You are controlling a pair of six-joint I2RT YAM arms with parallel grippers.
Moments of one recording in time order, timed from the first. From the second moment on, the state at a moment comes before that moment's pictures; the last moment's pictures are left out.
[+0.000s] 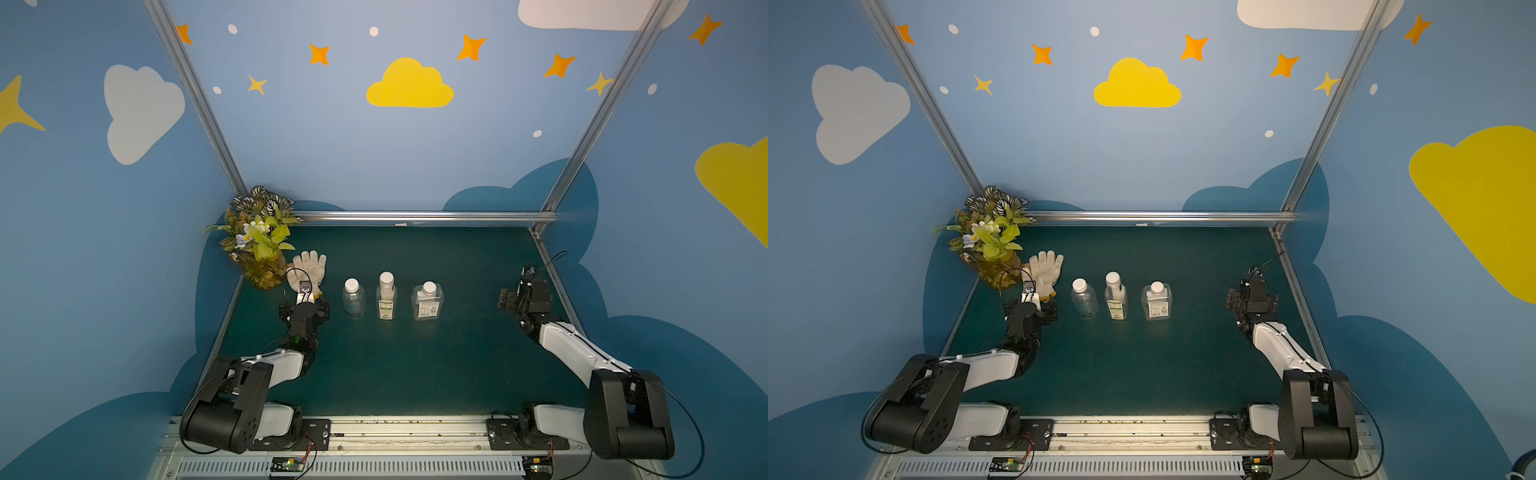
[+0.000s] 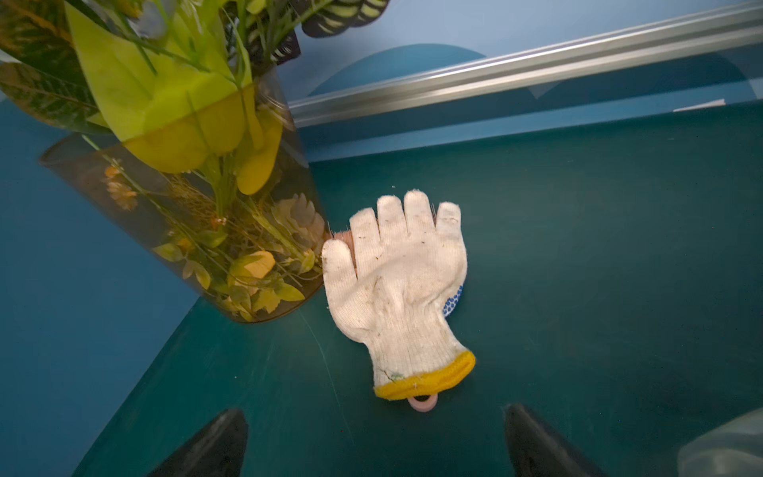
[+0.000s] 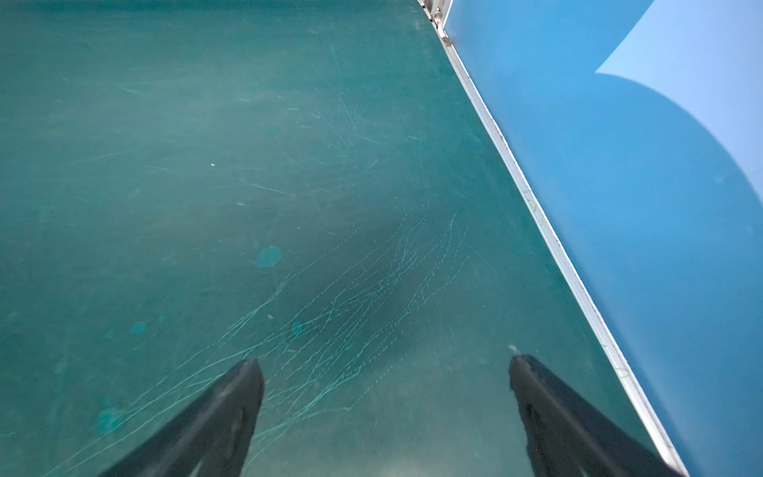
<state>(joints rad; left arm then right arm) -0.19 1.36 0.27 0.72 -0.45 0.05 0.07 1.30 0.61 0.02 0.34 0.06</state>
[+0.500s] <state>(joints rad) -0.15 1.56 0.31 0.92 -0.23 0.07 0.07 1.49 0.43 0.48 0.23 0.01</state>
